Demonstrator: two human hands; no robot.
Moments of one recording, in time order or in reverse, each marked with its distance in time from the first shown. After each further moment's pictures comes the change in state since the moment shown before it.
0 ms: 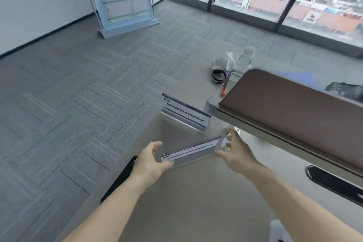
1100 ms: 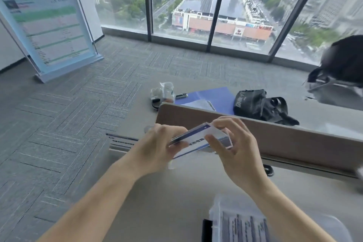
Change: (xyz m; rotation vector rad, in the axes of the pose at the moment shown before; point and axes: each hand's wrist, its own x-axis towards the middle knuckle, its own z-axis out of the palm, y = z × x) left_hand -0.135 0.271 0.024 0.476 -0.250 1.041; right_hand -0.186 -0.020 -0.184 0.278 0.646 -0.537
